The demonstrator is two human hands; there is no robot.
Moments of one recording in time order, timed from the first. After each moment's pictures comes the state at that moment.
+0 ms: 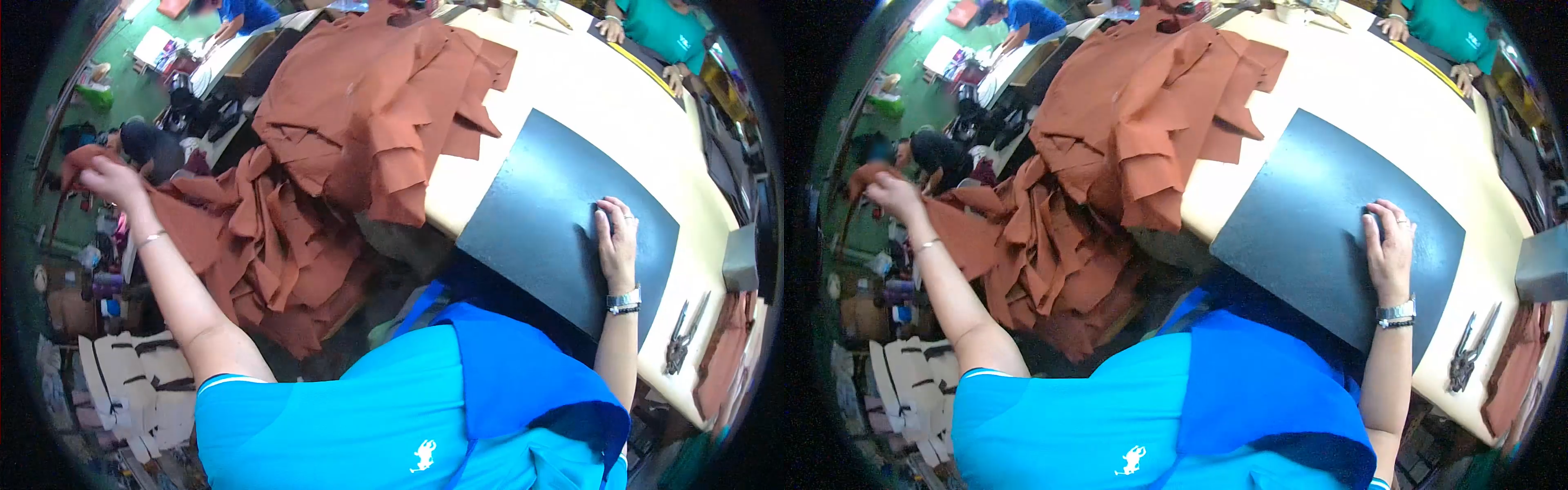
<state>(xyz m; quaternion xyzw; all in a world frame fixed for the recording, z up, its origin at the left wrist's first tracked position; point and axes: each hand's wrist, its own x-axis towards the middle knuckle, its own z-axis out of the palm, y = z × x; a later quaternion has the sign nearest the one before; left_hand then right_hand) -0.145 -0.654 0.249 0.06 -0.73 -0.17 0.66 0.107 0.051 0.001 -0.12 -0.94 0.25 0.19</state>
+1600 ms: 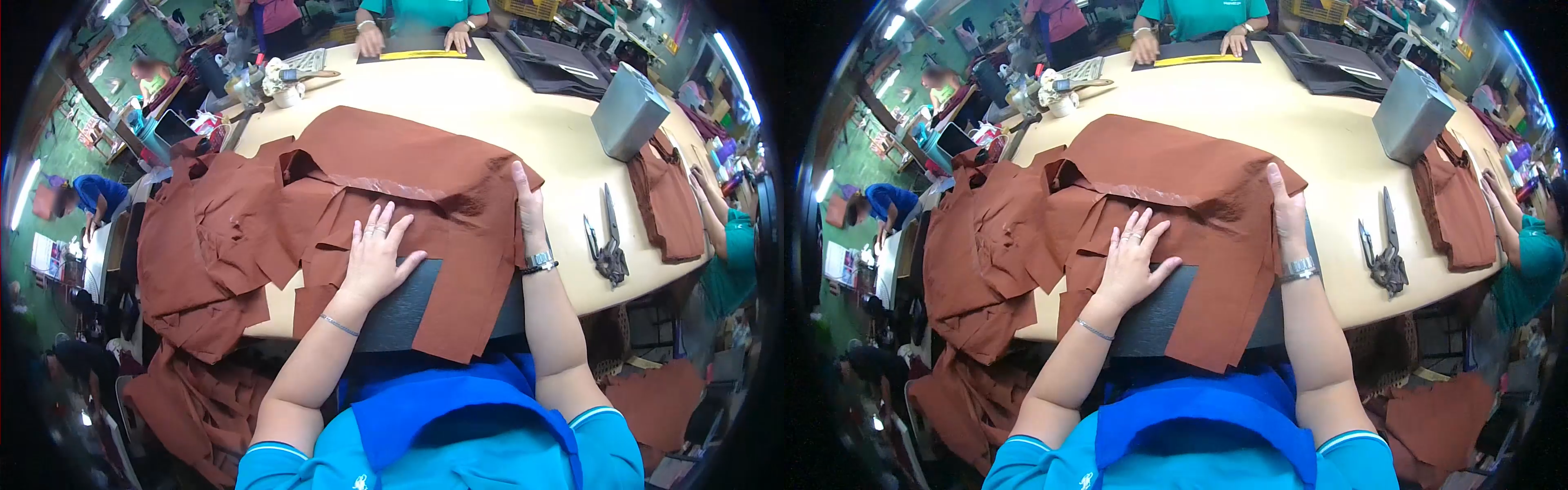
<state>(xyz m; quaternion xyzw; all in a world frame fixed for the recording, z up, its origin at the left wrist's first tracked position) -0.022 -0.101 0.002 -0.55 -0.81 -0.18 0.02 0.129 0.138 0.014 -0.29 -0.52 0.65 0.47</state>
